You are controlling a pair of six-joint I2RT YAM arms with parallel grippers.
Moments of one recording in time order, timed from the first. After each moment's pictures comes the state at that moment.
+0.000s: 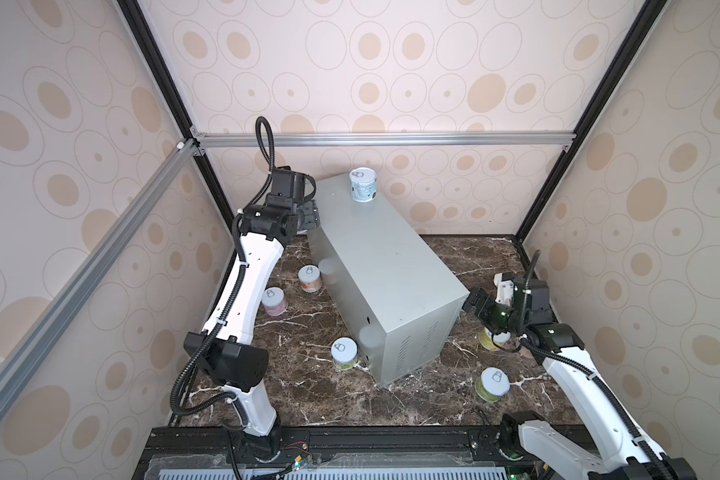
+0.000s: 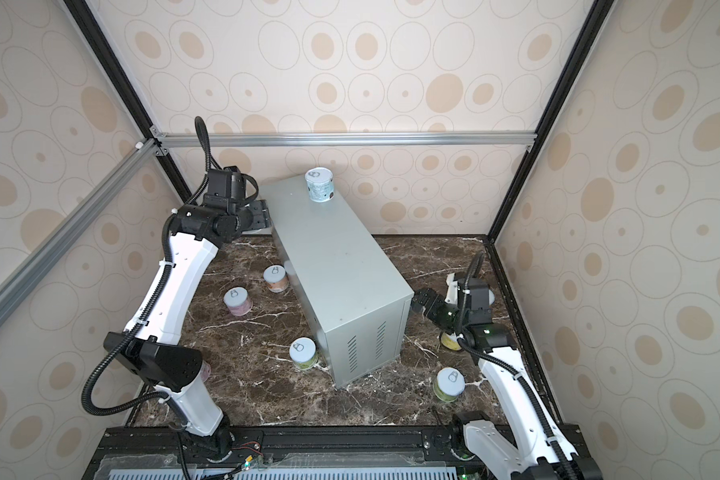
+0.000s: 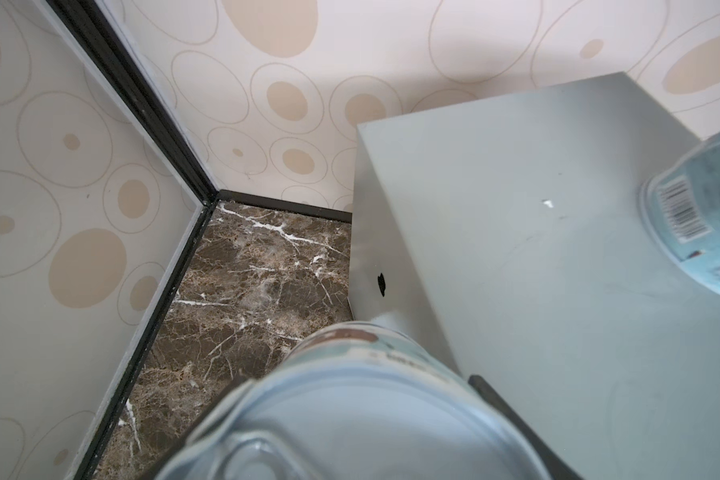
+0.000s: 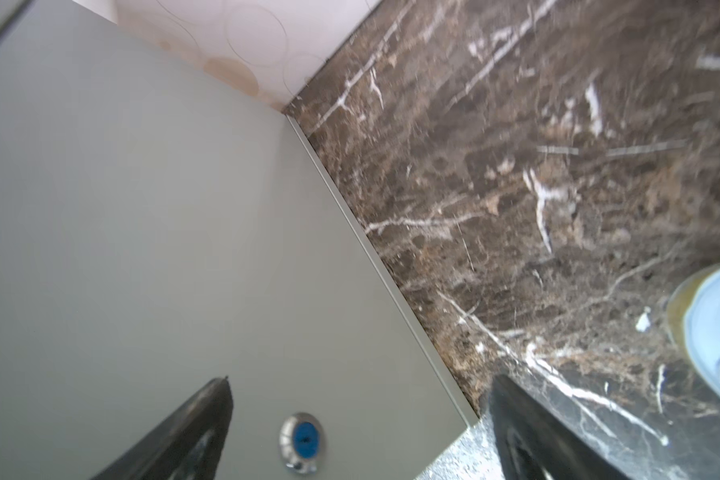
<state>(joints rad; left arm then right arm) -0.26 1.77 2.18 -1.02 -0.31 -0.29 0.09 0.98 0.85 -0.52 -0.38 0.71</state>
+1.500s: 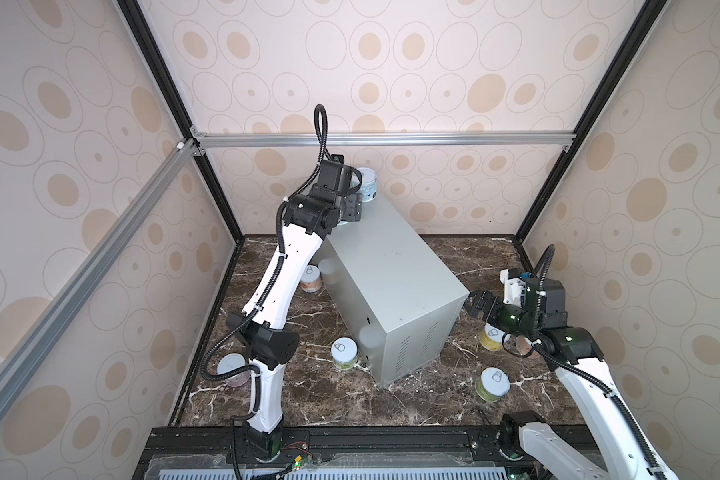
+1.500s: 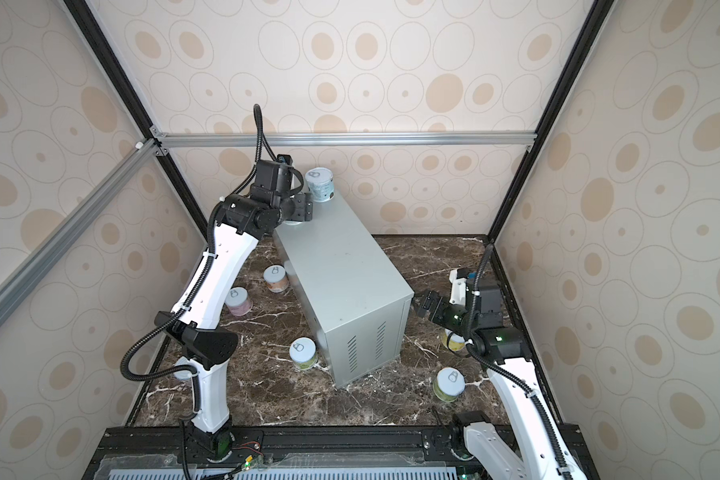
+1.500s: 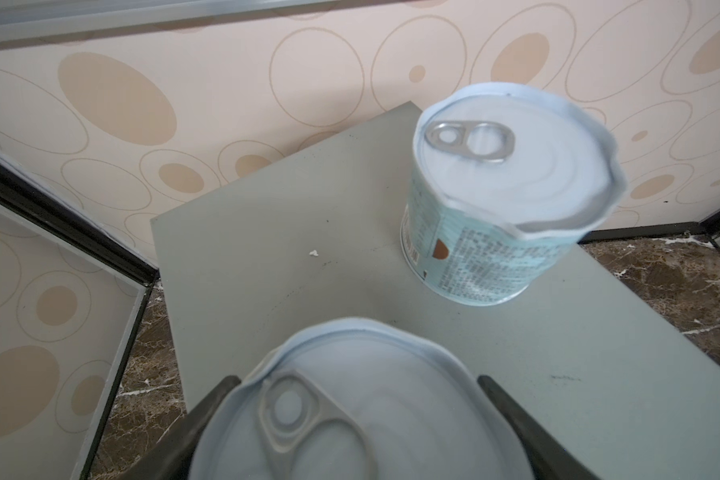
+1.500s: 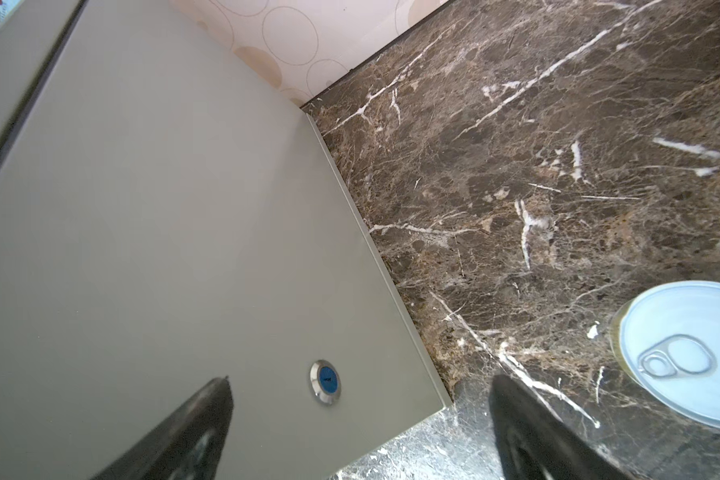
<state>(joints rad) -0.45 2.03 2.54 -1.07 -0.37 -0.17 0.09 0.88 0.90 -0.65 -0.37 0.55</state>
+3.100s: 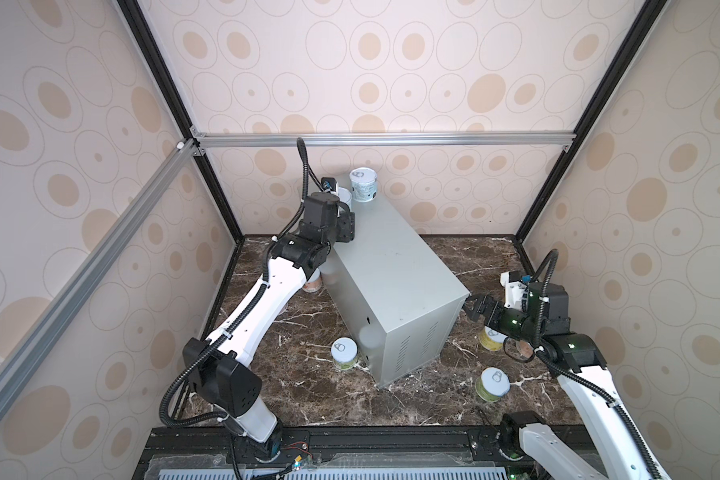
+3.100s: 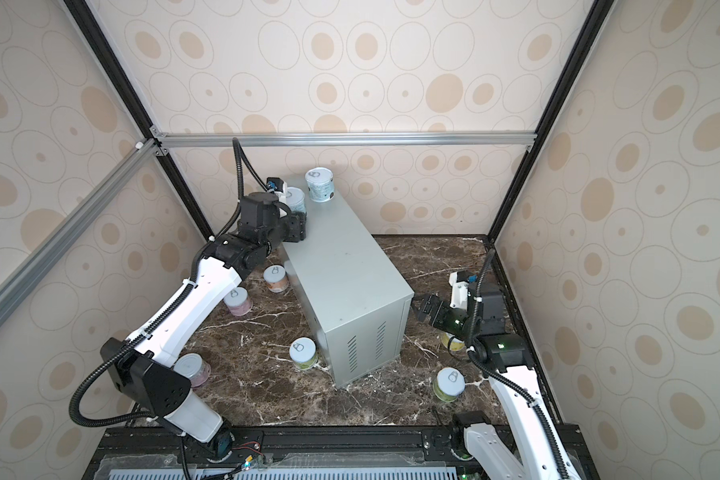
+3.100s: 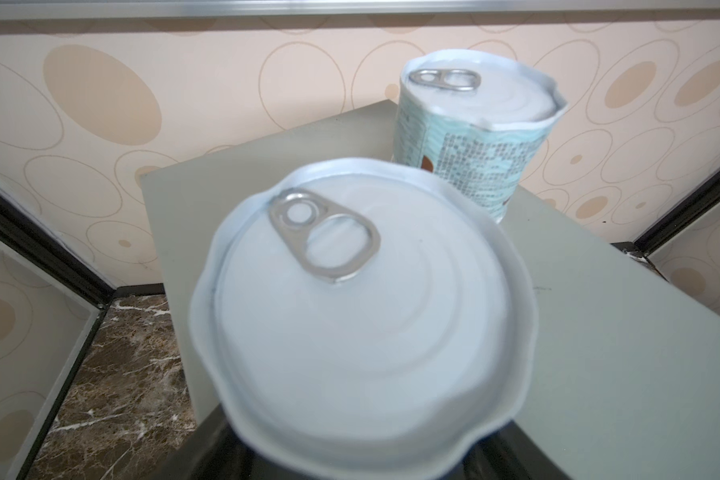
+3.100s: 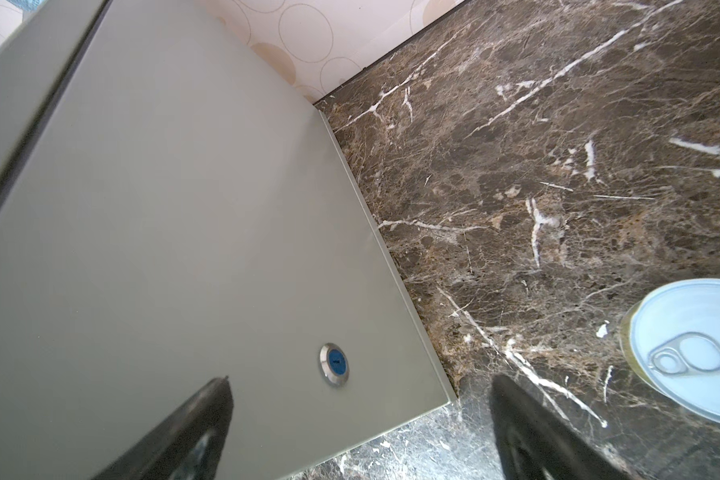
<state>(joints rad) -0.44 1.63 1.74 -0.51 -0.30 -0.17 0.09 0.83 0.87 -0.65 -0.40 0.54</state>
